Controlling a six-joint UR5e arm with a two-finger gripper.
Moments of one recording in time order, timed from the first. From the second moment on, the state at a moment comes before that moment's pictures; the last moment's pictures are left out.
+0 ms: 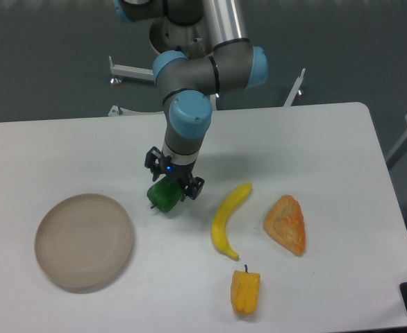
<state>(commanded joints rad) 2.15 -1.92 -1.71 -1.04 1.37 0.87</state>
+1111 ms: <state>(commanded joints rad) 2.32 -2.16 -1.25 -1.04 1.52 1.15</state>
